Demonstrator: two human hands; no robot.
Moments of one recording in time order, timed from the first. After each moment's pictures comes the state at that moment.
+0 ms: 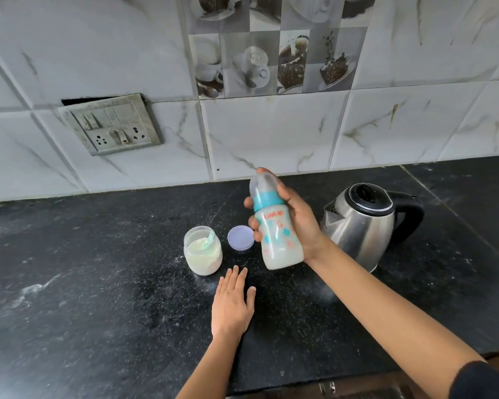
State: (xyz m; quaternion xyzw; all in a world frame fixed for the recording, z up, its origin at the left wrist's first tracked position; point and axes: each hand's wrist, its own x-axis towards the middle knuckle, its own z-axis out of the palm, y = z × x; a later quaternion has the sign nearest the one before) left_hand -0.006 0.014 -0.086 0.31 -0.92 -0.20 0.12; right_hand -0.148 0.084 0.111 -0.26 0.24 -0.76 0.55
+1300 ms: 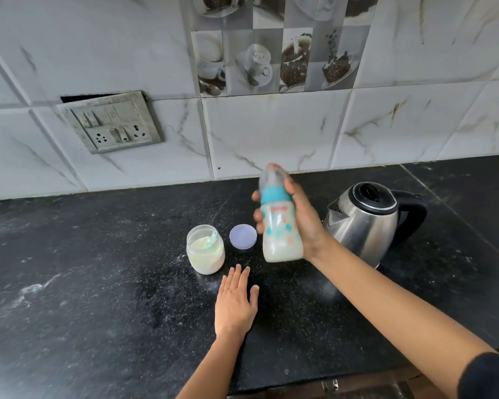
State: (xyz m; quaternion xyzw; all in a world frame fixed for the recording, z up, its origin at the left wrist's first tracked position) left_hand -0.005 0.013 -0.087 0.30 -0.92 -0.21 0.13; right_hand -0.138 0.080 0.119 -0.22 0.30 -0.79 0.50
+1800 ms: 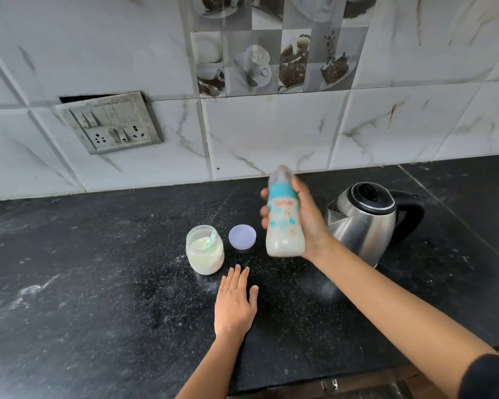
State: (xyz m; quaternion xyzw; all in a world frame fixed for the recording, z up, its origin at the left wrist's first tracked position) left_hand -0.005 0.012 -0.087 0.30 -0.92 -0.20 0.13; right_hand -0.147 0.084 0.113 -0.15 0.32 -0.80 0.49
